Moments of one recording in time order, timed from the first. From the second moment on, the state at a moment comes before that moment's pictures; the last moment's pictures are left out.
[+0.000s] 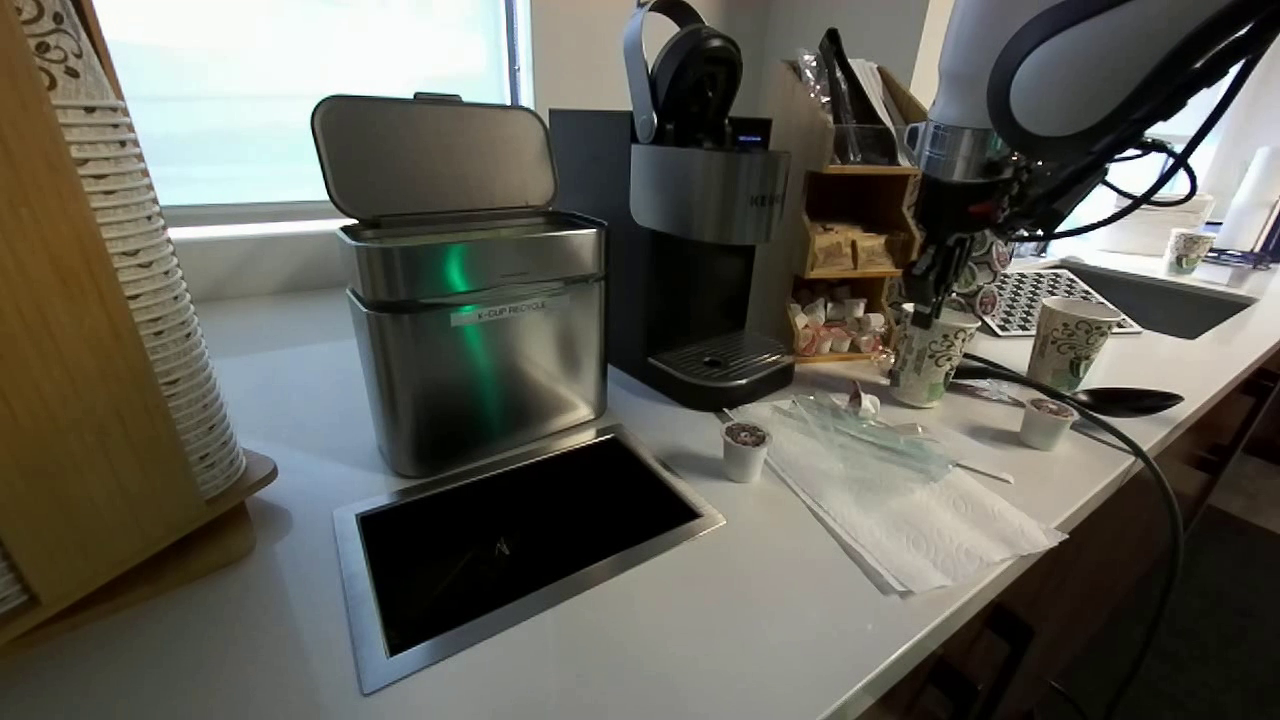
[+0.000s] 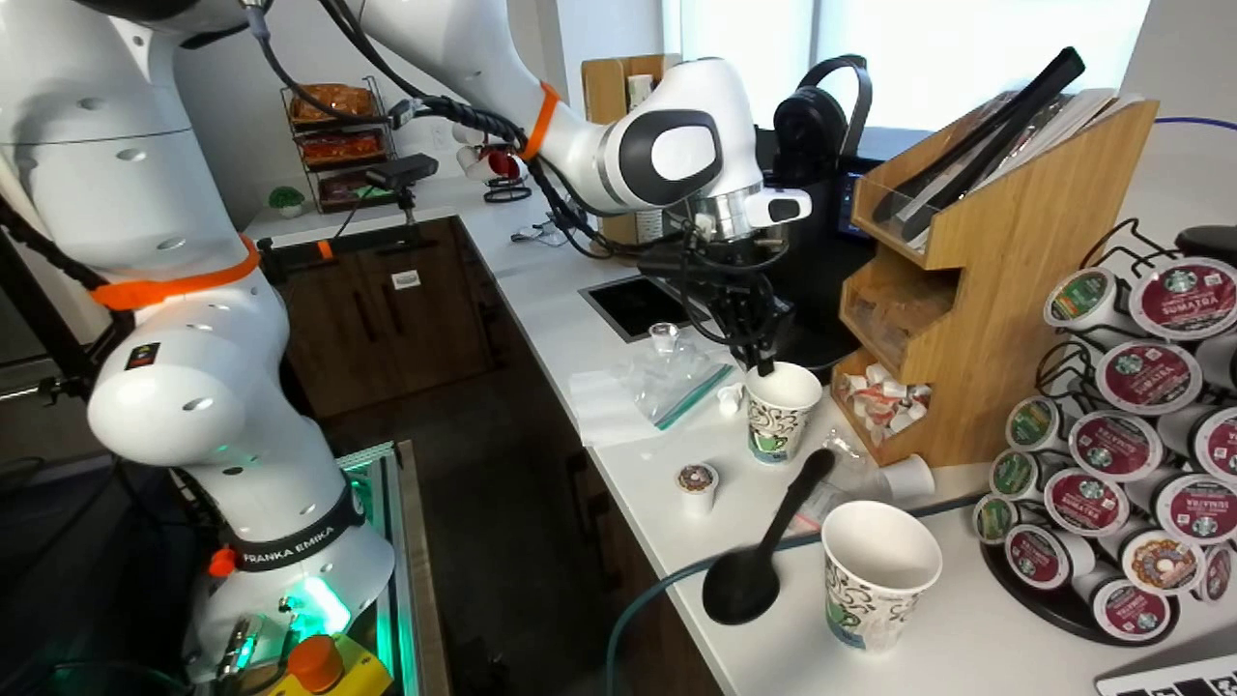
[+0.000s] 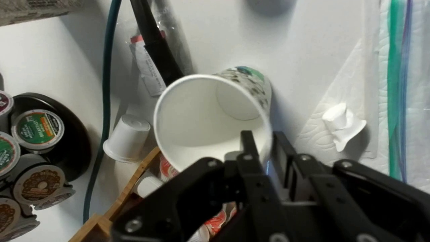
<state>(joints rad) -0.04 0.04 -0.10 -2.24 -0.35 2.41 -0.05</state>
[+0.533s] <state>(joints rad) -0.04 0.01 -0.10 -2.23 -0.35 2.41 -0.02</state>
